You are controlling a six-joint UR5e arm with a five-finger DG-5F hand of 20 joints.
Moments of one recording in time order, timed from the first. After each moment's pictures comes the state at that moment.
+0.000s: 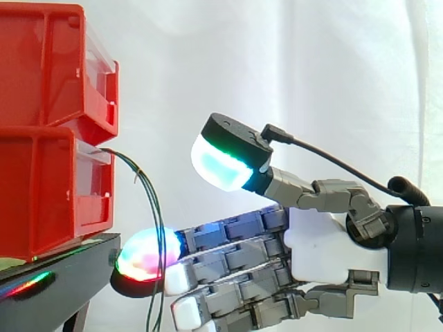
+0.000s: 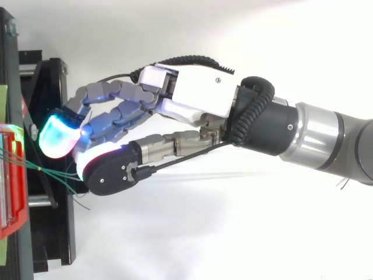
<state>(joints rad) 0.18 -2.41 -1.15 -2.66 -1.15 -0.05</state>
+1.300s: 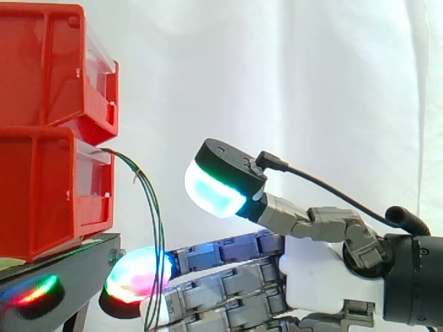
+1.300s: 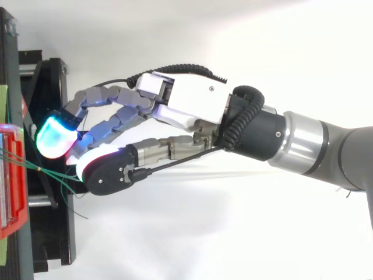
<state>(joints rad) 0.19 -2.45 -1.16 -2.59 -1.12 -0.05</state>
